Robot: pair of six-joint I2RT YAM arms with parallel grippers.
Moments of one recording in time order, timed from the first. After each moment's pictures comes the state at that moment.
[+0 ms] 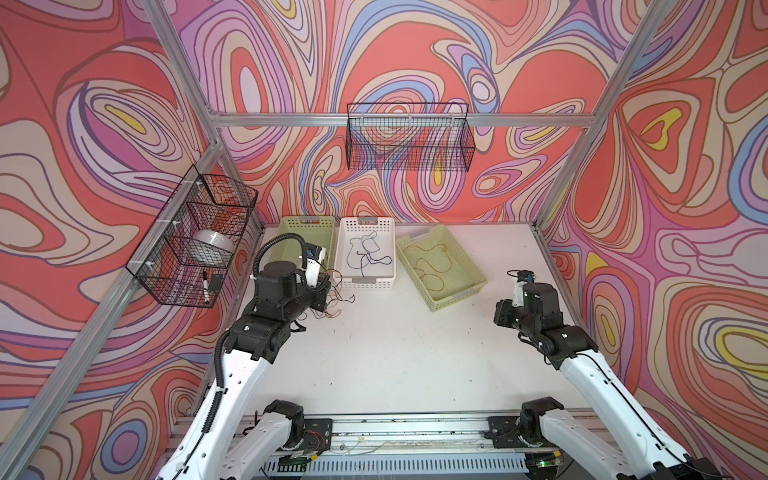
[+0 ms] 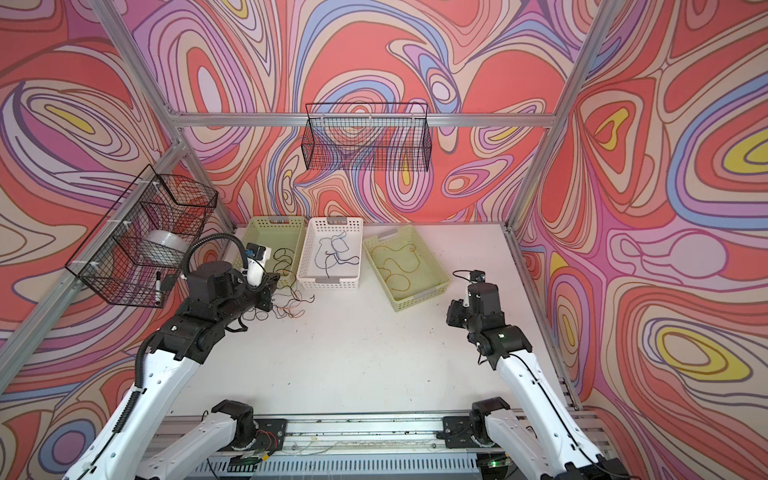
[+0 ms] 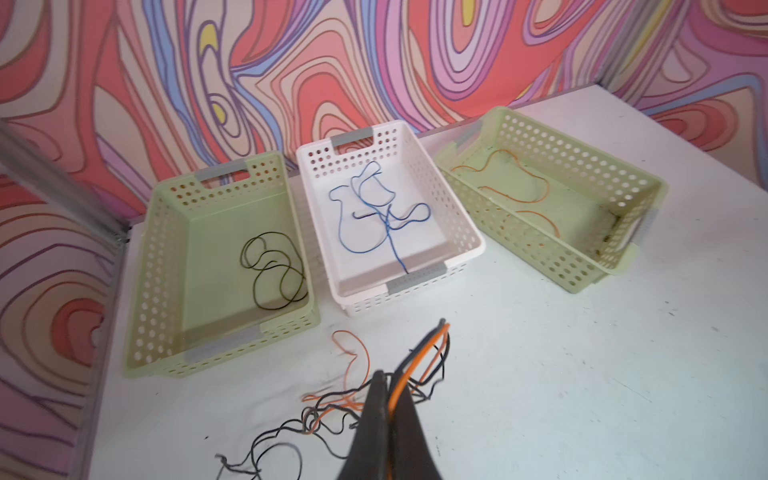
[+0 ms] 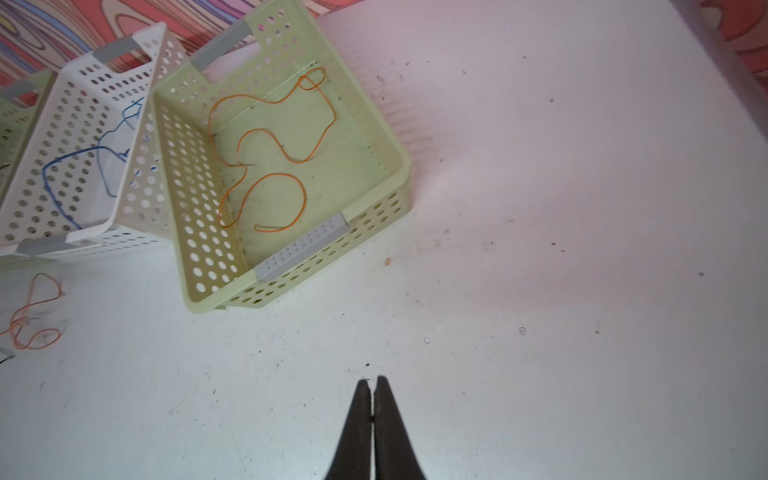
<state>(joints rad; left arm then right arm) -0.23 0.90 1.00 -0.57 0.15 0.07 0.17 0.87 0.68 -0.51 -0.05 0.36</state>
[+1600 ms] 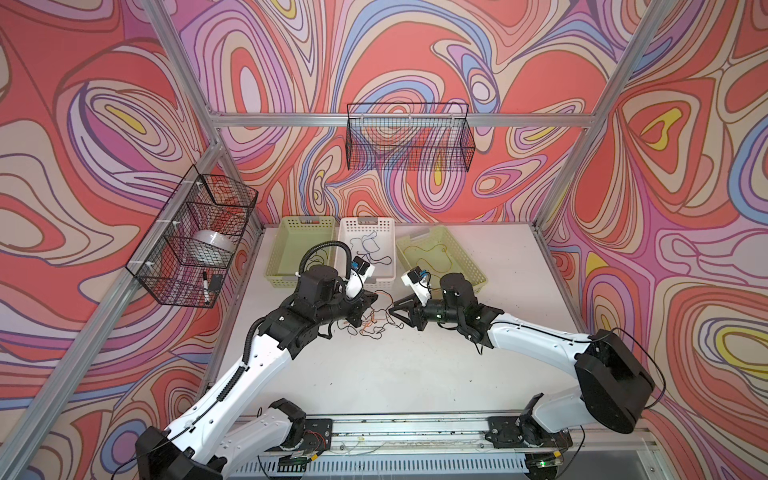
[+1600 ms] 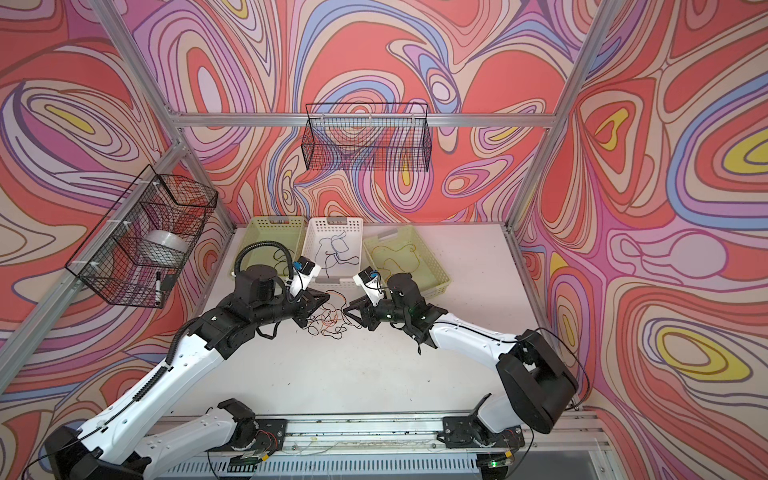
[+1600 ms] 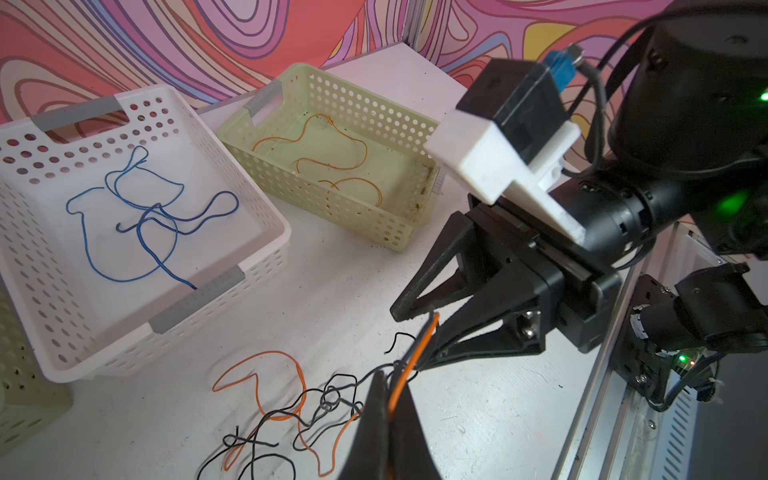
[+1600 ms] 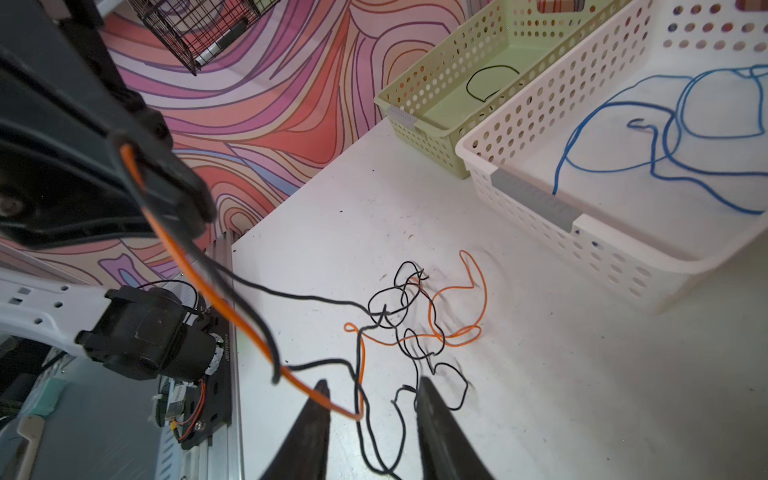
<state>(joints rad) -0.51 1.02 0.95 -0.48 0.33 -0.03 0.70 1.47 0.82 0.25 -0.54 0.26</state>
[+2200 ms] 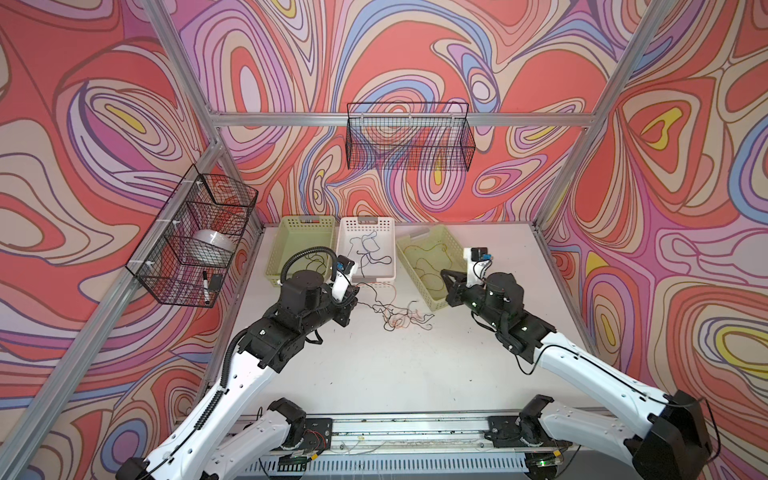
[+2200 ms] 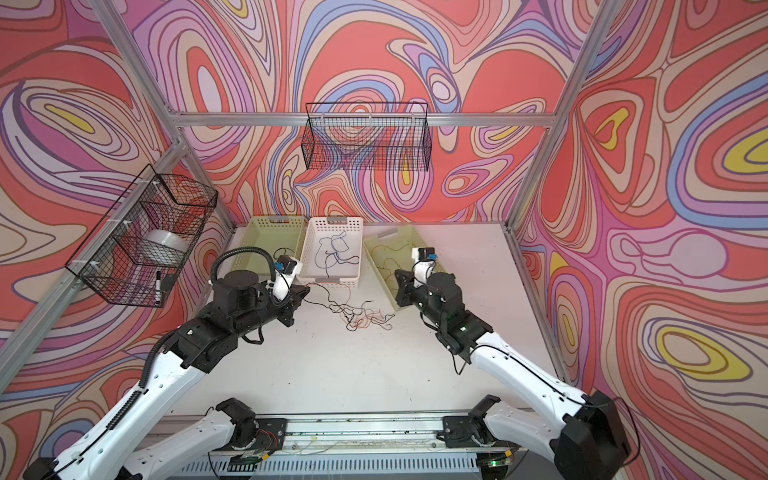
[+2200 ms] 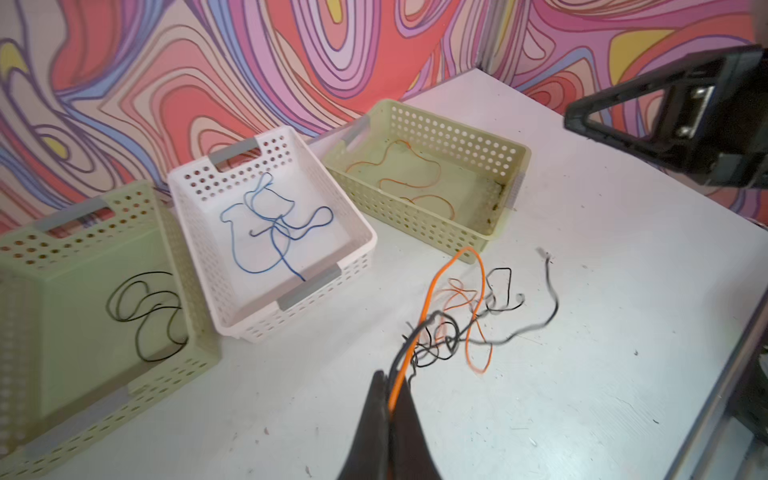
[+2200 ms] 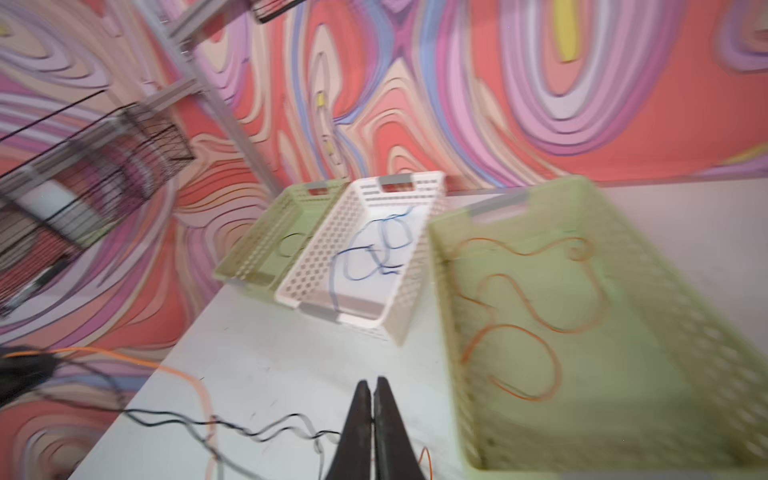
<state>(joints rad) -0.50 0.87 0.98 -0.56 0.06 0.05 0.55 1.03 0.73 0.05 0.08 0.42</state>
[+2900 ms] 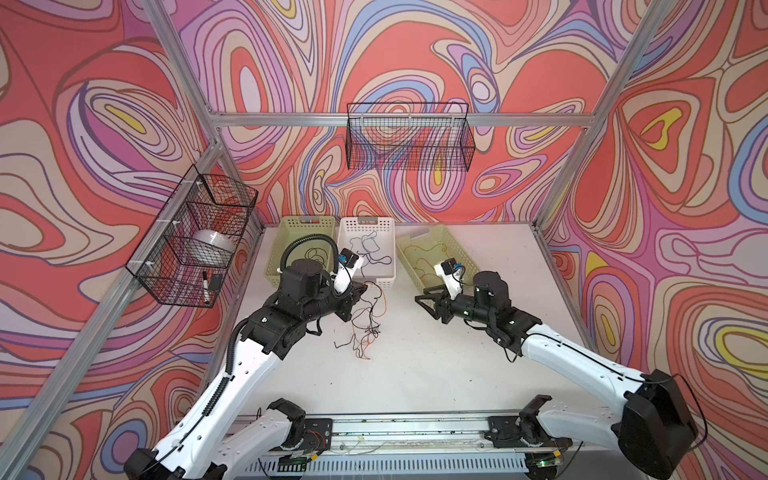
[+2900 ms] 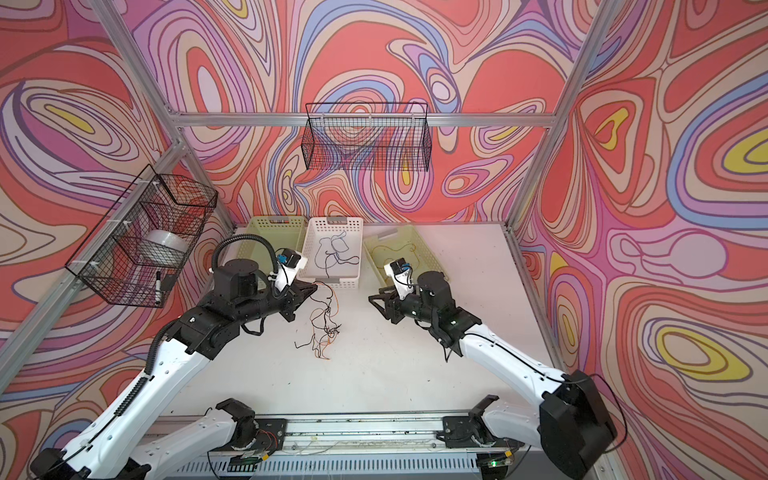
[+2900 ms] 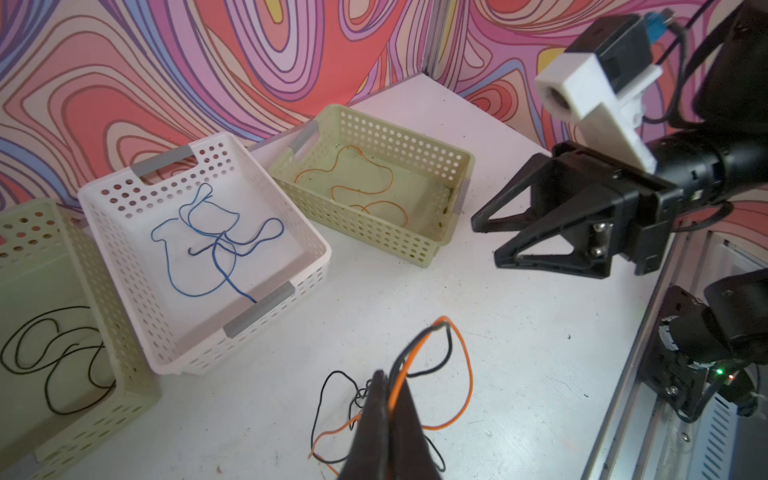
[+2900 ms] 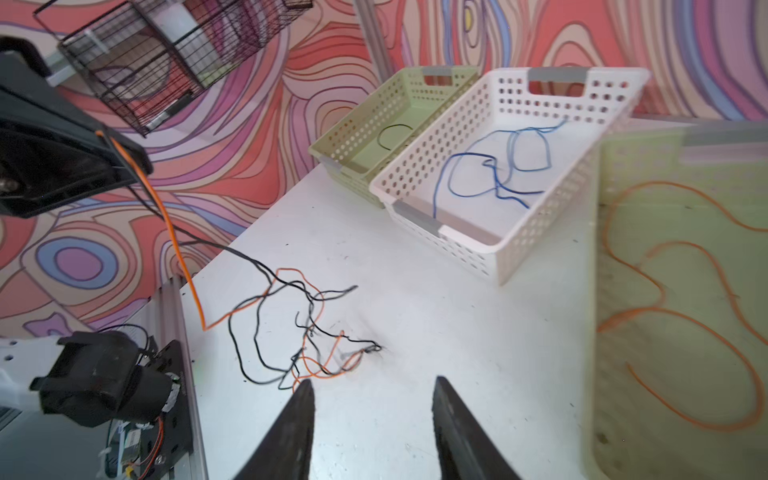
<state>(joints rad) -0.45 0.97 1.04 -0.56 0.34 0.04 0.59 1.24 0.76 0.13 -0.47 0.24</state>
